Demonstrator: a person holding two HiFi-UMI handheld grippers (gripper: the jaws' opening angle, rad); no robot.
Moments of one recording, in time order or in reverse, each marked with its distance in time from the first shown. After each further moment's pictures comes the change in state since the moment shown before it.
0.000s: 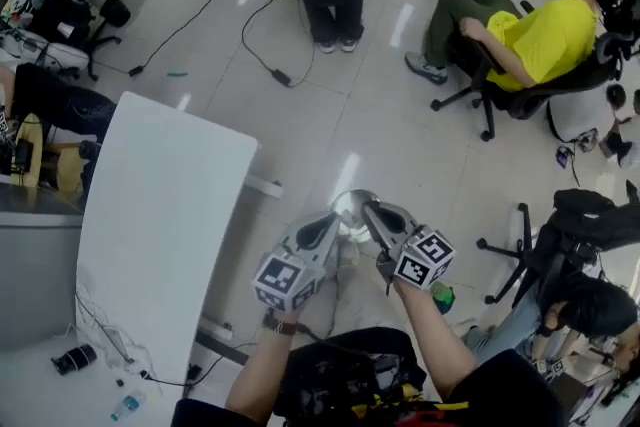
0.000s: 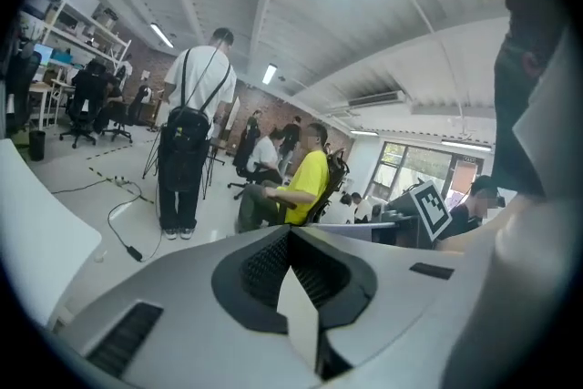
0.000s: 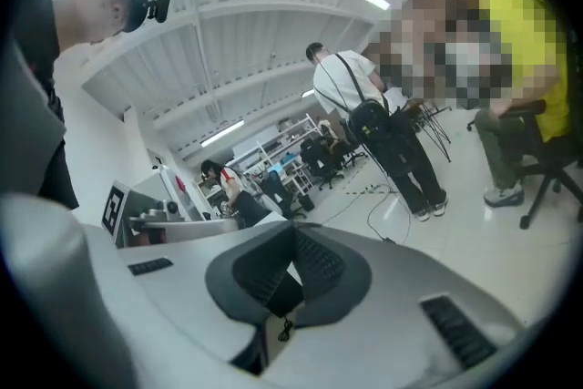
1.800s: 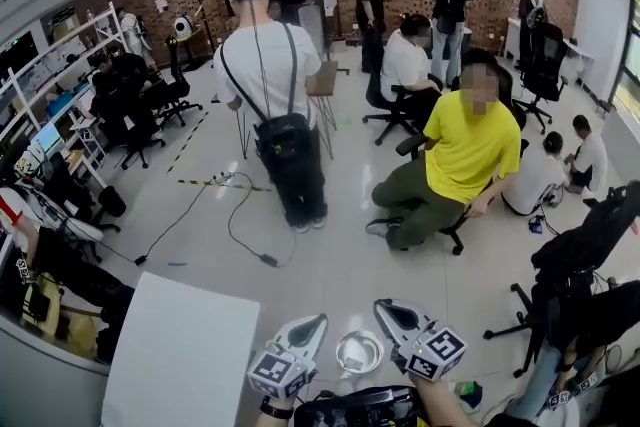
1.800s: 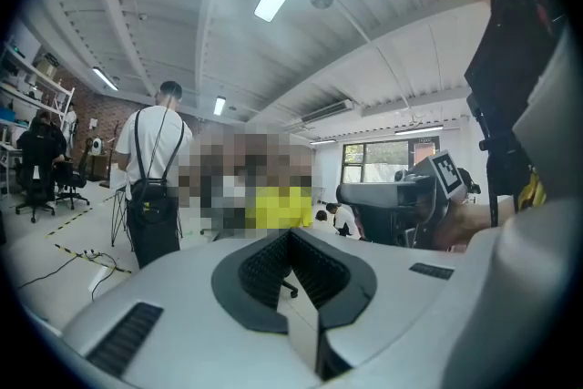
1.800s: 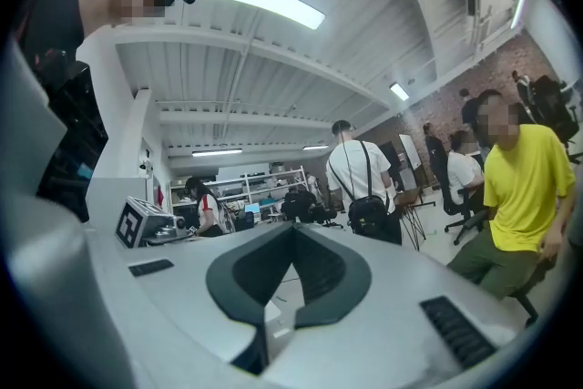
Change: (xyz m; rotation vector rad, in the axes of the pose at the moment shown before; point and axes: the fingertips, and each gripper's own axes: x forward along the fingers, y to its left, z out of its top) left arm -0.024 -0.093 0.145 0.306 -0.142 -0.177; right arm -0.138 0.092 0.181 -0.319 -0.331 -0.201
